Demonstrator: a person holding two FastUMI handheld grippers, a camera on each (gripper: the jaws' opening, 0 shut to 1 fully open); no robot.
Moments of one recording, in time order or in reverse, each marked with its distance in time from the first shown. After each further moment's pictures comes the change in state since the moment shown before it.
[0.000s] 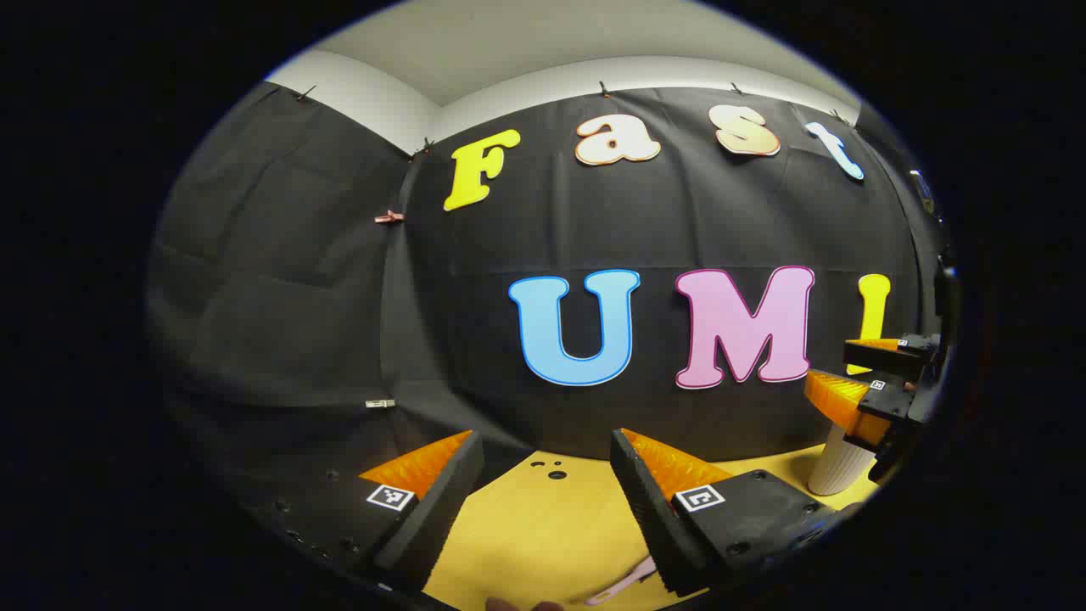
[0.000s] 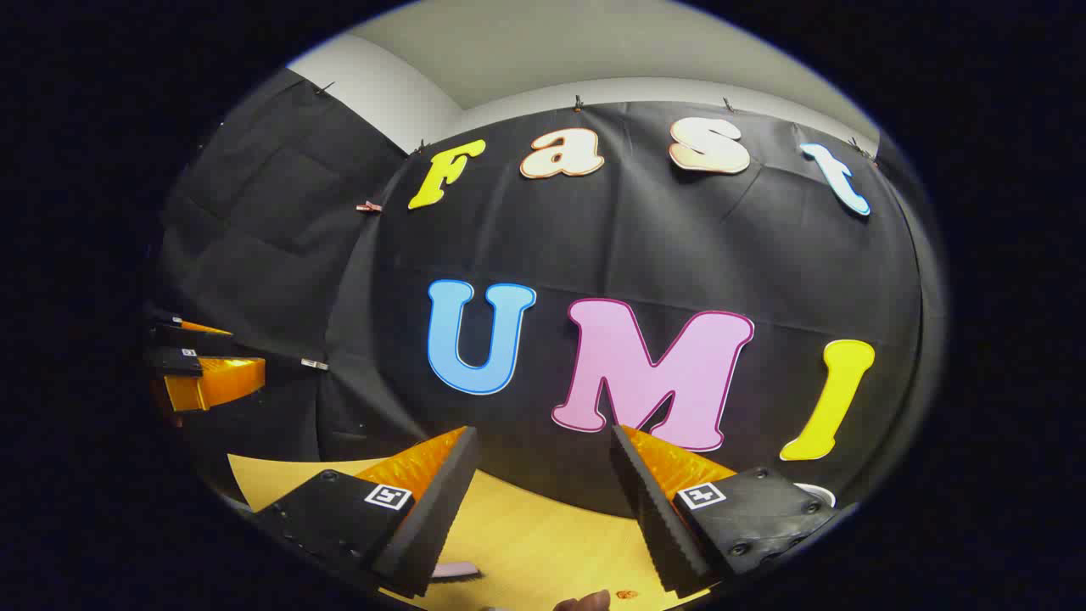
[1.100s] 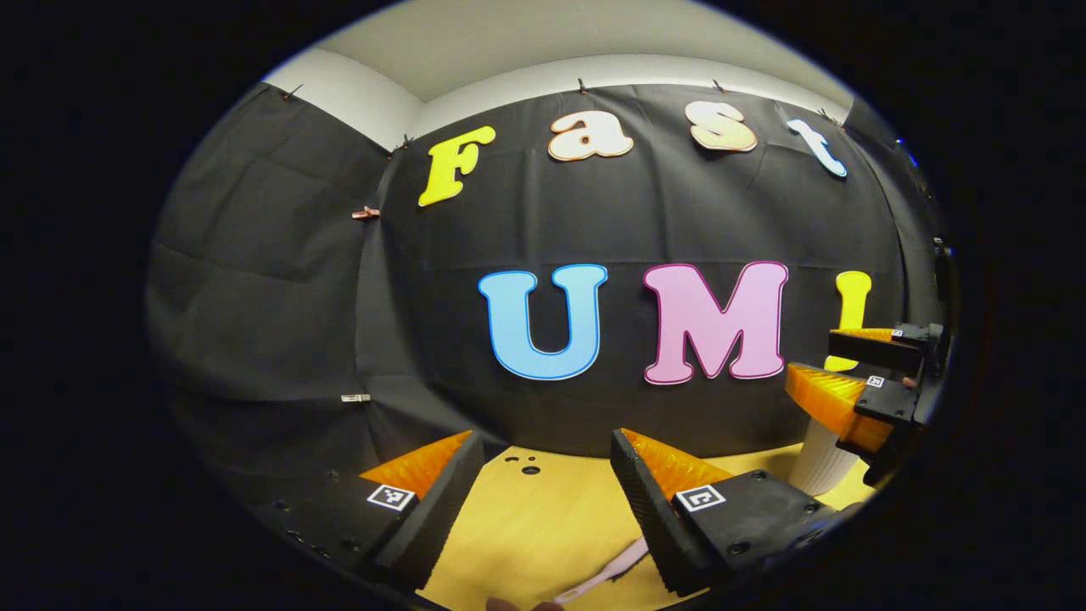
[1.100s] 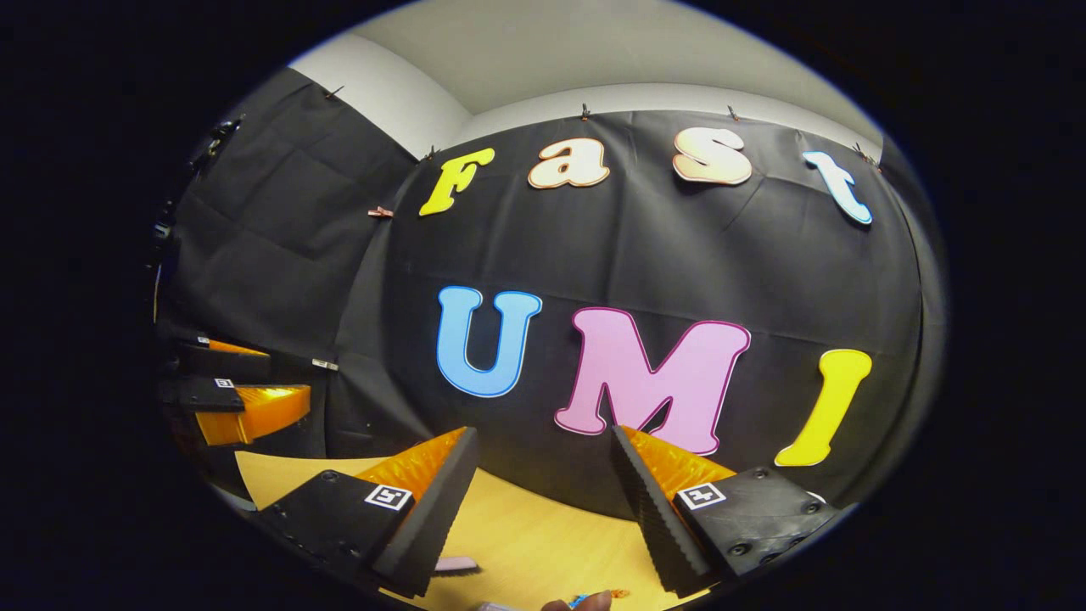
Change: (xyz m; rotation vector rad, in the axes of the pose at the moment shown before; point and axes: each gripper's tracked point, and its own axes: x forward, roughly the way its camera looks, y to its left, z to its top) left arm 0.002 -0.050 -0.006 0.000 0.005 -0.100; right arm -0.036 0.001 0.013 -0.030 -0.023 0.039
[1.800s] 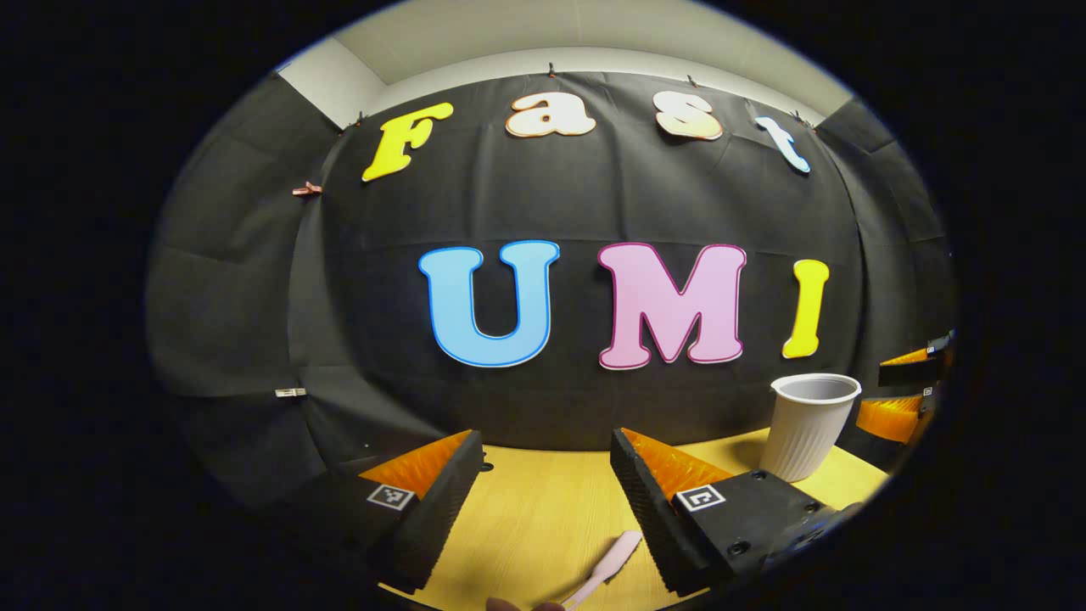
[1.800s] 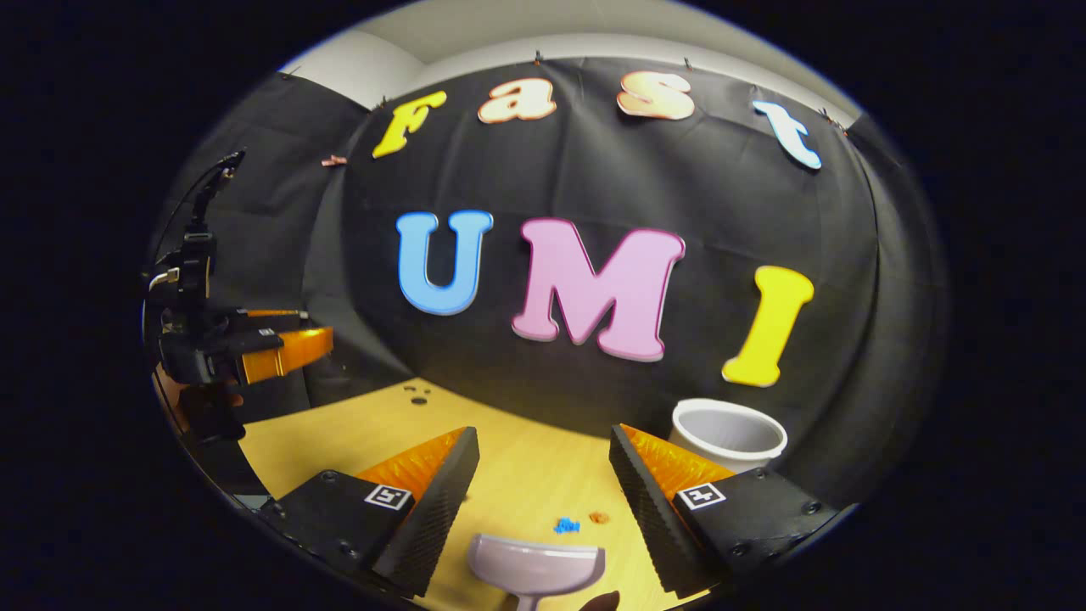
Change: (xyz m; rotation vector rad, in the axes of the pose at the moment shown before) left arm 0.045 -0.013 -0.038 0.005 0.037 -0.235; right arm -0.099 -0.038 -0.085 0.080 0.362 -0.189
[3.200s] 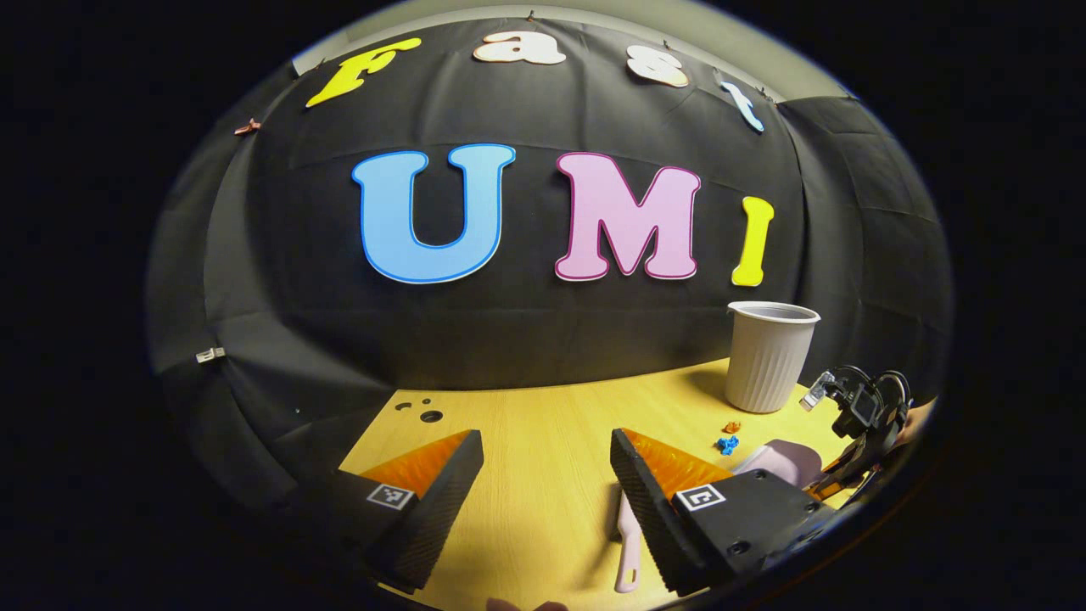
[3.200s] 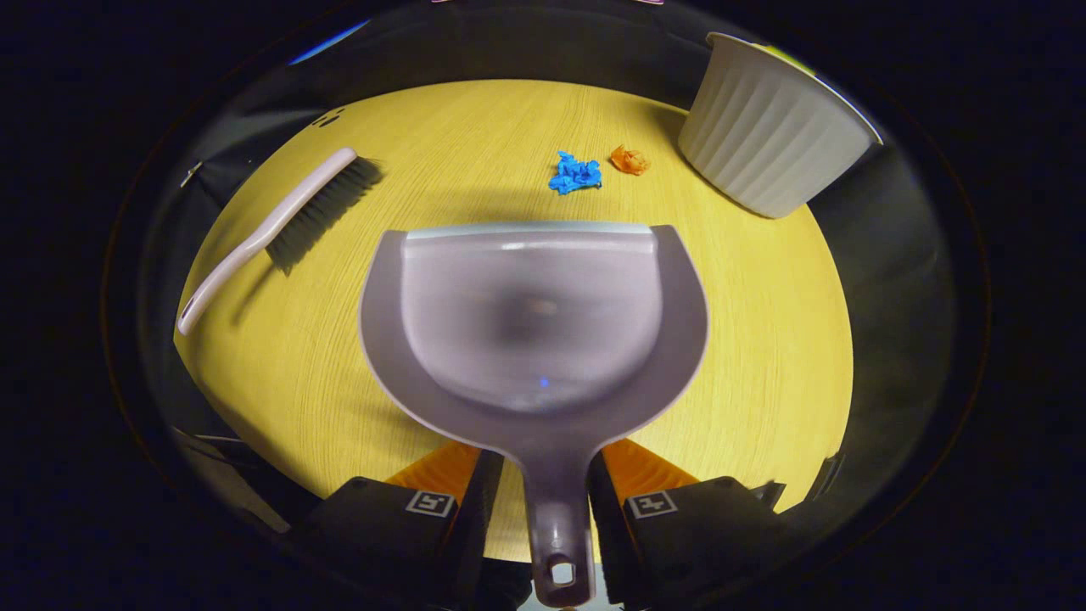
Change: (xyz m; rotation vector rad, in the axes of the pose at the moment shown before) left arm 0.039 0.033 -0.113 0.016 0.205 -0.273; right arm -0.010 0.022 -0.357 0.145 1.111 -0.084
